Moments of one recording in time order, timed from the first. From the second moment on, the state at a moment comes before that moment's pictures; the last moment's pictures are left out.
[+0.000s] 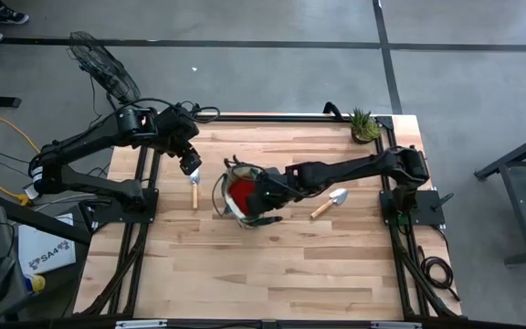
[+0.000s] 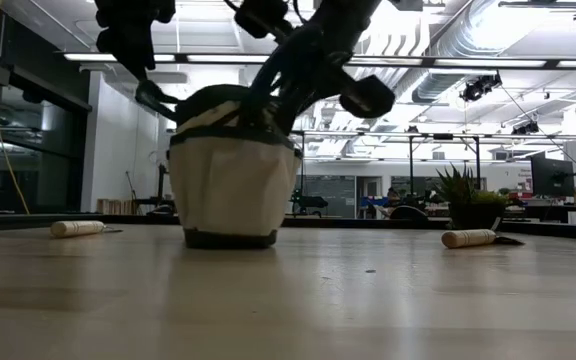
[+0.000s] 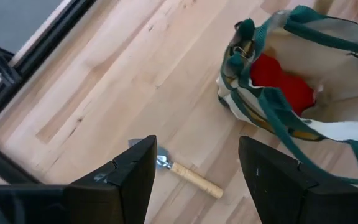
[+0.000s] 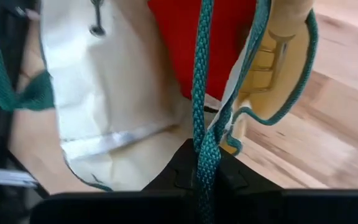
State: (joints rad) left arm 0.37 1.11 1.31 -1.24 -0.09 -0.27; right arm 0.06 1.89 1.55 -0.65 -0.01 1.23
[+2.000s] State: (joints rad) left arm 0.37 1.12 1.31 -0.91 0.03 -0.35; right arm -0.43 1.80 1.55 -0.90 -0.18 -0.15
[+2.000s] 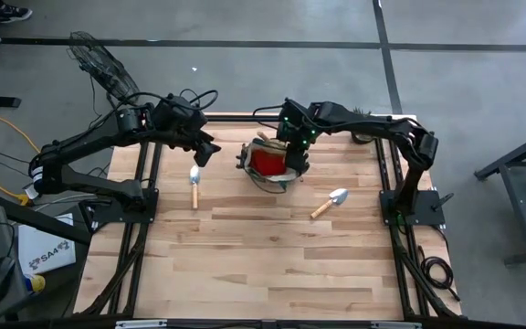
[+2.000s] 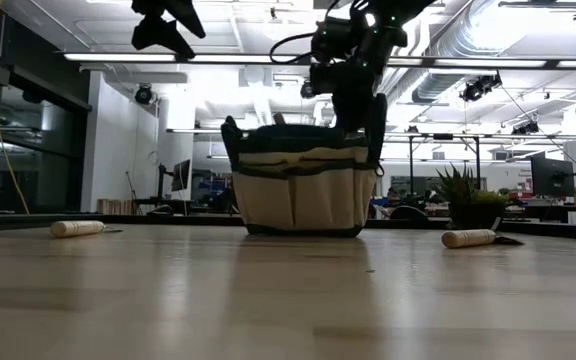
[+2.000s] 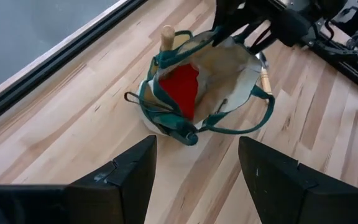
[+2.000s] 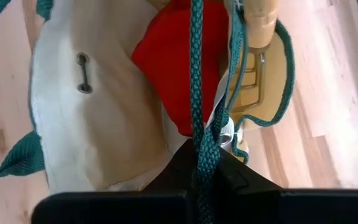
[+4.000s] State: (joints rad) left arm 0.37 1.12 1.31 -0.90 0.09 -0.37; right arm -0.55 1.81 1.55 -0.91 -0.14 0.45
